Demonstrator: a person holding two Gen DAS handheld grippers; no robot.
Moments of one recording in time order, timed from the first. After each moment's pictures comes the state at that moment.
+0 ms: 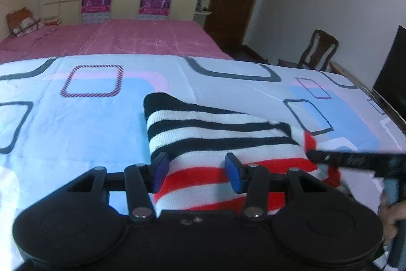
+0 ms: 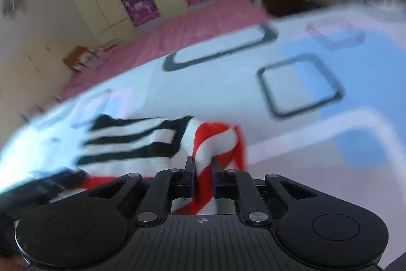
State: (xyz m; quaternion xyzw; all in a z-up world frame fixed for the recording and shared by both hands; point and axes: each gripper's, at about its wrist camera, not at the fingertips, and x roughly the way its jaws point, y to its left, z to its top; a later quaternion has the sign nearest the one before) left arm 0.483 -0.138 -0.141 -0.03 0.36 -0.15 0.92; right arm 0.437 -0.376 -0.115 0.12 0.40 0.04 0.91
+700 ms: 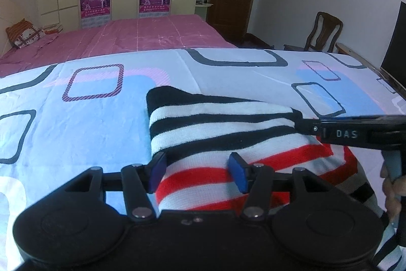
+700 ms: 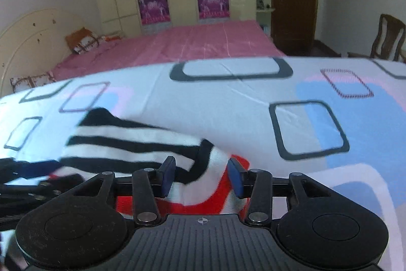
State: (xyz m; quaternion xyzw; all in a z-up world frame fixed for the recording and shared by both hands) left arm 0.488 -0.144 -0.146 0.02 0.37 -0.14 0.92; right arm 0.460 -0.349 -0.119 0.06 0.38 0.05 0.92
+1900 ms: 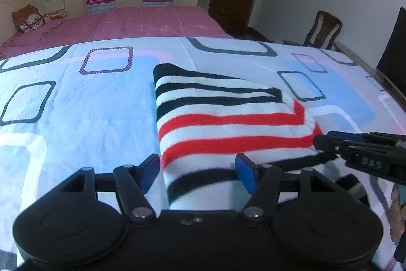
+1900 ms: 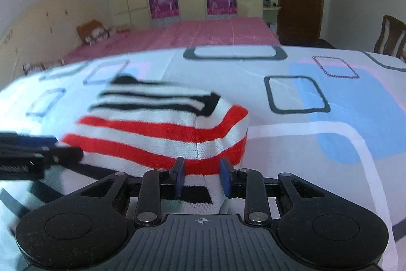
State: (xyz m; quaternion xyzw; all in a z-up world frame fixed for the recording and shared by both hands) left arm 0.424 -0.127 -0.125 -0.01 0.40 -0.14 0.91; right arm 0.364 -0.349 -0.096 0.06 0.36 0.09 0.93
